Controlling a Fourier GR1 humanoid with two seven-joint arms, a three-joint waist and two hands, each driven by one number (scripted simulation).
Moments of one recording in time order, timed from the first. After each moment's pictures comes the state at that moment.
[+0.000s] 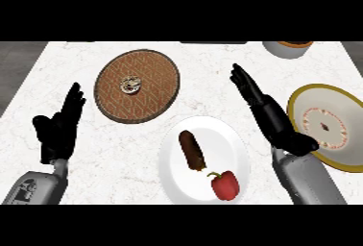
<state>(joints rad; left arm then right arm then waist) -0.17 0.35 -0.16 -1.44 0.16 0.35 0.09 -0.35 -0.20 0.24 -1.46 -0.09 0.05 -0.21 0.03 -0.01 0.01</state>
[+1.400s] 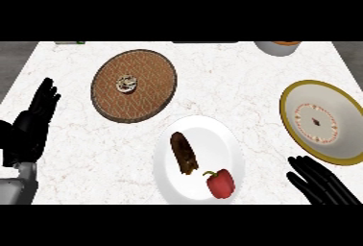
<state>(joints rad) -0.12 0.44 -0.04 -1.52 0.17 0.23 0.09 0.40 -0.57 0.32 -2.33 0.62 -0.12 -0.04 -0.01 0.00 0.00</state>
